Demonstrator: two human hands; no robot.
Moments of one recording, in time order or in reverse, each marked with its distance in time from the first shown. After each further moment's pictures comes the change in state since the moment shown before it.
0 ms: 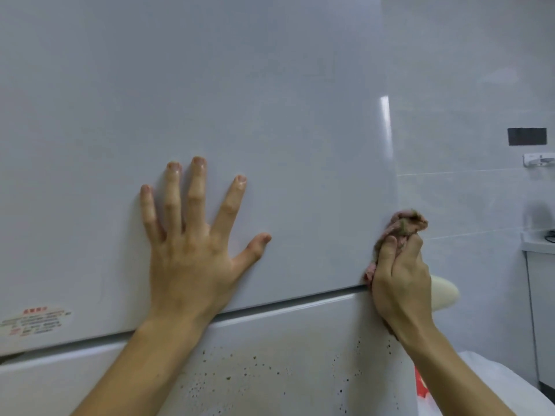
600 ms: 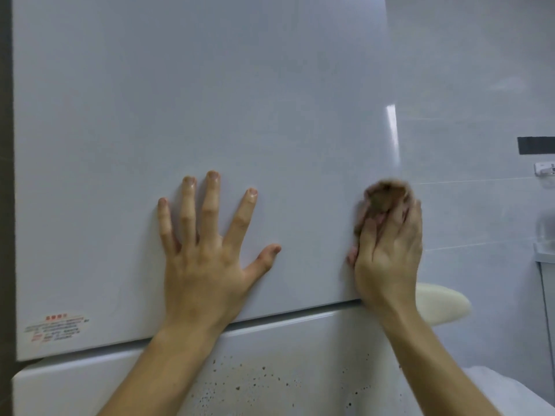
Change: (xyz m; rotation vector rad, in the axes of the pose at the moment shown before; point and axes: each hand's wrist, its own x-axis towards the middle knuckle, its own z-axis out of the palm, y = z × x) left_hand 0.000 0.002 -0.003 -0.004 -0.023 -0.009; right_hand 0.020 -0.029 0.032 -0.111 0.106 -0.231
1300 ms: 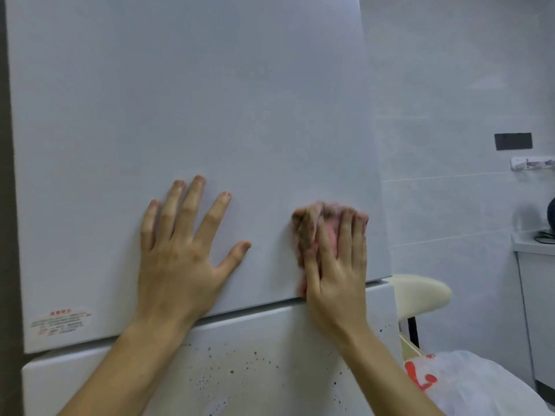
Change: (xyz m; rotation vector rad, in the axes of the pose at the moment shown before) left_hand 0.001 -0.019 -0.025 -0.108 -0.117 -0.004; right_hand -0.053 -0.026 0.003 0.031 -0.131 -0.260
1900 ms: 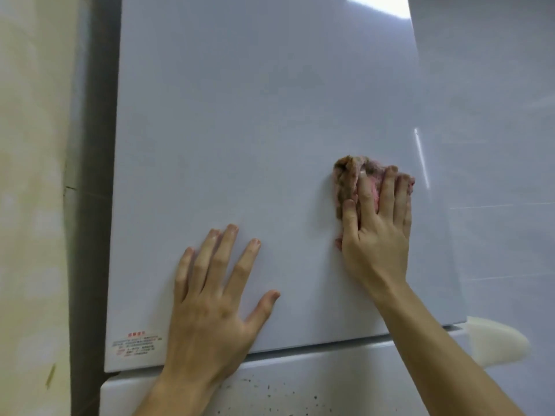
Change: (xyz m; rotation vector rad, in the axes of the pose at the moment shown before) left_hand -0.031 -0.034 -0.007 0.023 0.029 0.004; right_hand 0.111 -0.048 0.012 -0.037 0.082 0.089
